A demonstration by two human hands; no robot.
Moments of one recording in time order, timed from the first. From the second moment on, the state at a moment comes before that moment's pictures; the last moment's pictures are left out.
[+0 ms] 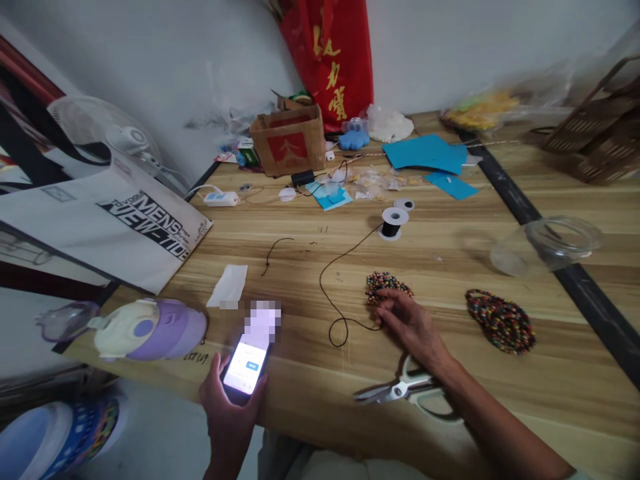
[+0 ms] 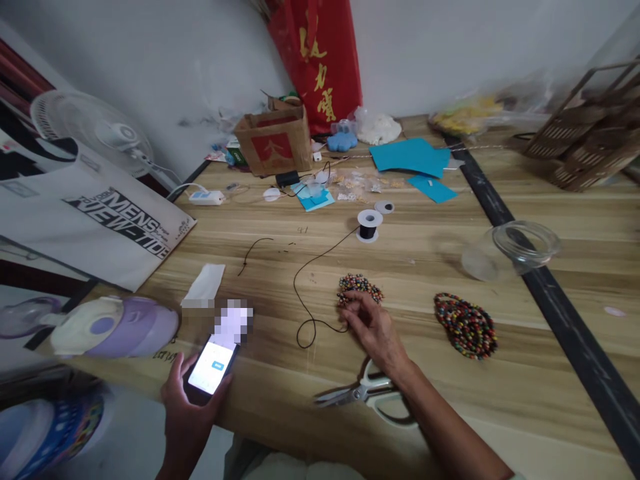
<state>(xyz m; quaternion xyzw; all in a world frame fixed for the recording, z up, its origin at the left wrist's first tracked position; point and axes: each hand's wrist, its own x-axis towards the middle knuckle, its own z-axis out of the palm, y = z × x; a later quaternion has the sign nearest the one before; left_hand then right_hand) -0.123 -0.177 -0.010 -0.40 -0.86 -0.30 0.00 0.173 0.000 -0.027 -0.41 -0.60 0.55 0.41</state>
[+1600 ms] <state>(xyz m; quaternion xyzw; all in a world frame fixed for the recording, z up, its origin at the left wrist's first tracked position) -0.124 -0.167 -0.009 -0.40 -0.87 -0.30 0.02 0.174 0.001 -0.015 -0.44 -0.64 0.49 0.38</state>
